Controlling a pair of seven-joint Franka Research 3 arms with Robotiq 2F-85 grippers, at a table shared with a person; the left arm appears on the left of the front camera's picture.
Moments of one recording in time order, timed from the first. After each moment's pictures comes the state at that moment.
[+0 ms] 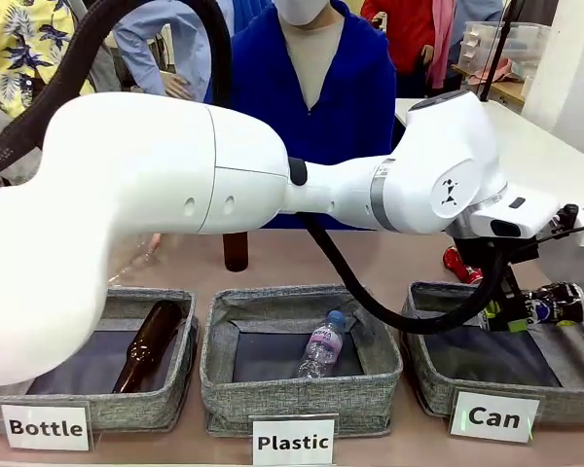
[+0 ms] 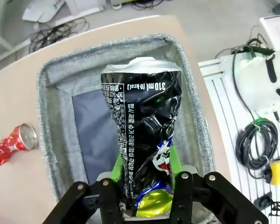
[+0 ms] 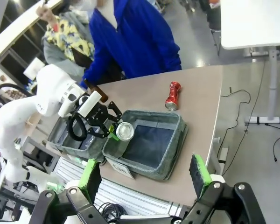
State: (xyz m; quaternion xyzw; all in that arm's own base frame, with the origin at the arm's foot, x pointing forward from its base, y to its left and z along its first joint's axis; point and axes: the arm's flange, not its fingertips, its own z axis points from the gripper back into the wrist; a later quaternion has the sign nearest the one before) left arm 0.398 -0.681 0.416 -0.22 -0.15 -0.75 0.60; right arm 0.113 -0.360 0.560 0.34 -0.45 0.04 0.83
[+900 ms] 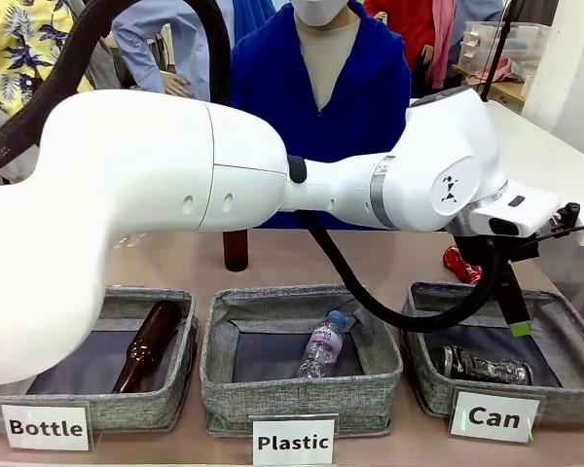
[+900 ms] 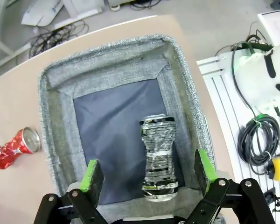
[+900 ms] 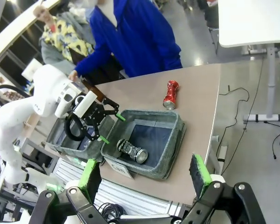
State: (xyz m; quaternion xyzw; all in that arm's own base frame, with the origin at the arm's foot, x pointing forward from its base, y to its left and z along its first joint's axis) left arm 0.398 -0.679 0.420 -0.22 -0.16 -0.76 0.59; right arm 0.109 -0.362 0.559 0.33 -0.45 0.03 0.83
